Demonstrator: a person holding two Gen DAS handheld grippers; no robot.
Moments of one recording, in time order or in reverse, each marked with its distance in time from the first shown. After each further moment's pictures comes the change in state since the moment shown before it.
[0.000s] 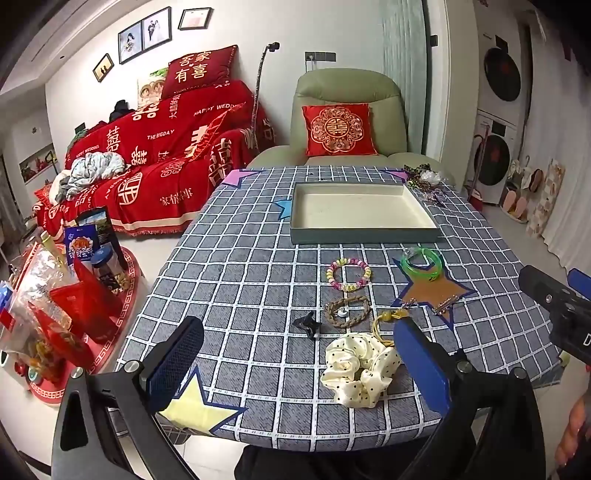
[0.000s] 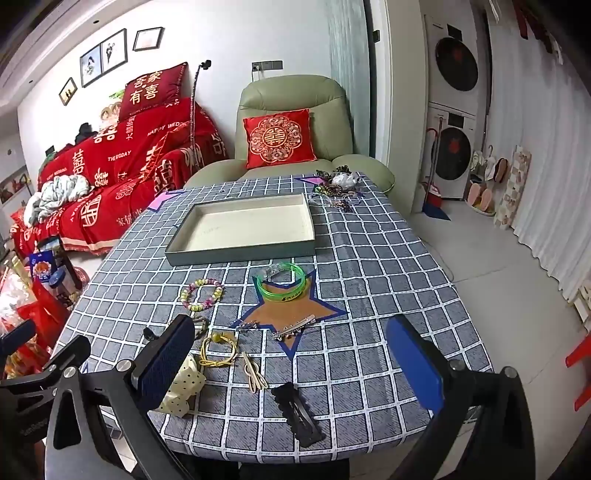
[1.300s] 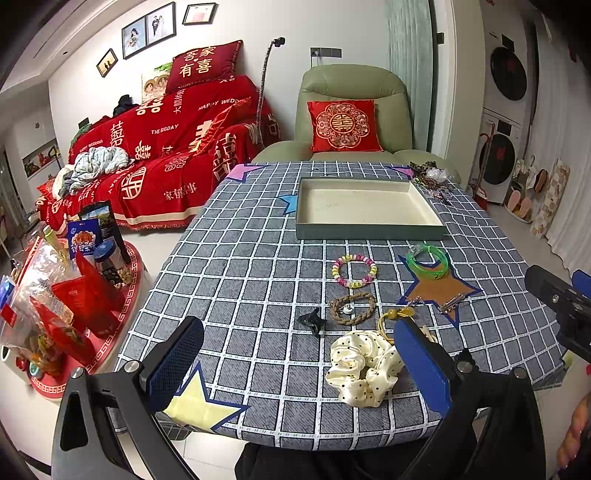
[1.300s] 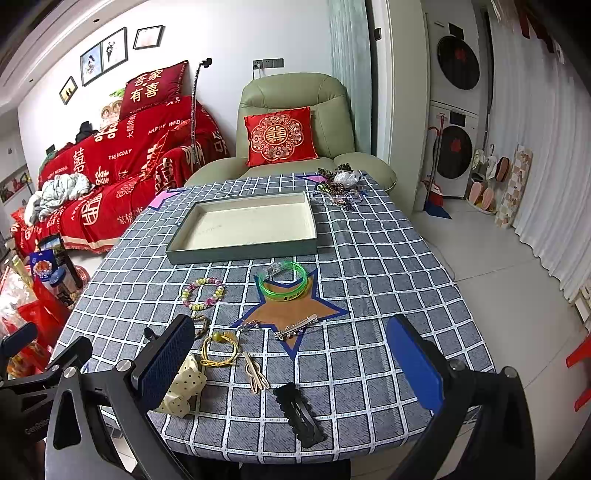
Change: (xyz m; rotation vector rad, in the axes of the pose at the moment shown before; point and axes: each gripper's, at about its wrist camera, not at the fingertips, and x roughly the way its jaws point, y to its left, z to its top) left arm 0.006 0.002 -0.002 -0.012 0.018 0.016; right arm 0.004 0.002 0.000 -0.001 0.010 0.004
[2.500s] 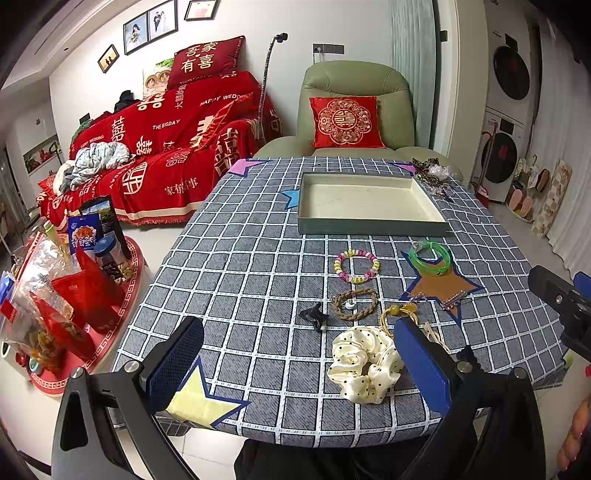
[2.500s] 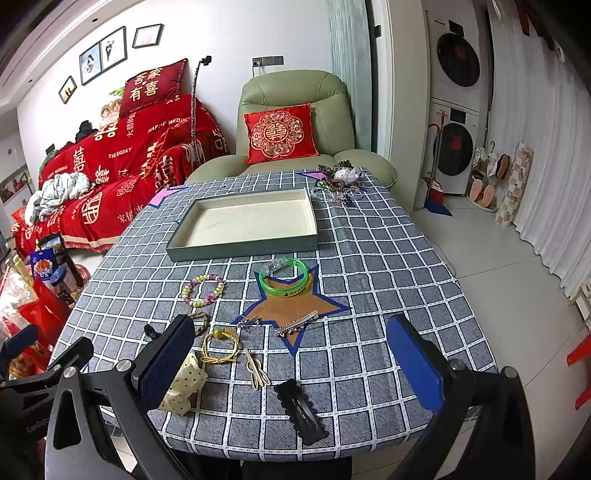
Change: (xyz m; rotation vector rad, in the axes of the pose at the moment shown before) left arm 0.002 0.003 -0.003 -0.005 0.013 0.002; right arm 0.002 0.000 -0.001 0.001 0.004 0.001
